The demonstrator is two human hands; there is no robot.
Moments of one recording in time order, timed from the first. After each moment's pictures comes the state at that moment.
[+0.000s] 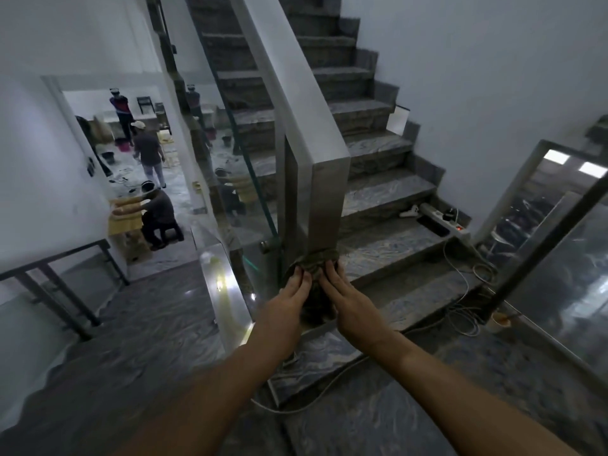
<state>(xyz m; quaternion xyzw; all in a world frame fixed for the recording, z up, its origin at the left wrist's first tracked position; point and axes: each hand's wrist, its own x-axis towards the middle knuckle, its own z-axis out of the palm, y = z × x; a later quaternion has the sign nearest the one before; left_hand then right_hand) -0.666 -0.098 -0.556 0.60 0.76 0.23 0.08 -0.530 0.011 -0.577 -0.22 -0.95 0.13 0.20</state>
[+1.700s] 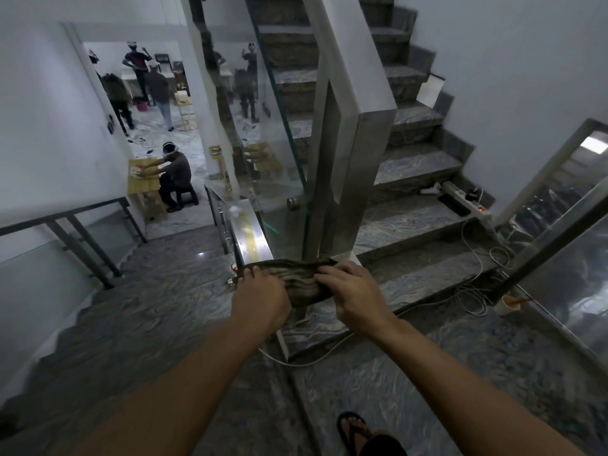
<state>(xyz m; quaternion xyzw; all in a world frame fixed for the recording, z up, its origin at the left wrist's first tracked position) -0.690 -0.167 -0.560 0.47 0.87 0.00 0.14 -0.541 -0.053 -0.575 -0.23 -0.95 0.15 0.15</state>
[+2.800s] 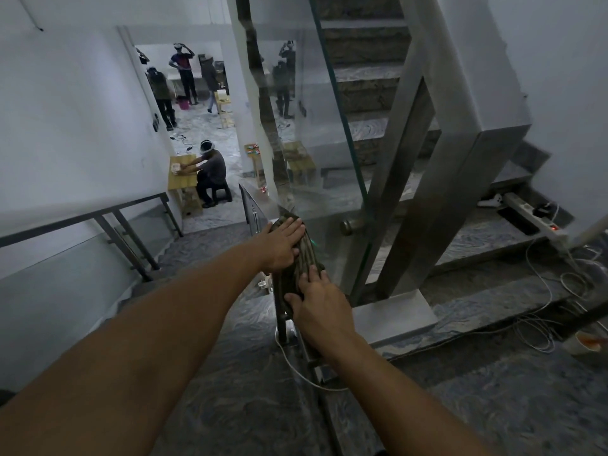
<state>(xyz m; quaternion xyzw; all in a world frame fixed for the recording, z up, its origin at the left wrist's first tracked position) -0.870 -0.075 -0.574 0.59 0.79 -0.06 0.15 -0.704 -0.088 -0.583 -0.36 -0.90 0.23 0.05</state>
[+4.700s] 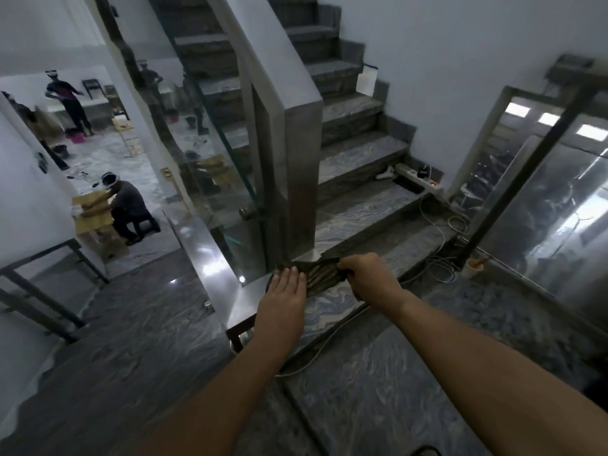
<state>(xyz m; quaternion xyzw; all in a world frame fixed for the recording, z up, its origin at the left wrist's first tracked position) -0.634 -0.124 -0.597 0.66 0.75 0.07 0.02 -0.486 0.021 -0.606 -0.36 -0.90 0.15 0.19</state>
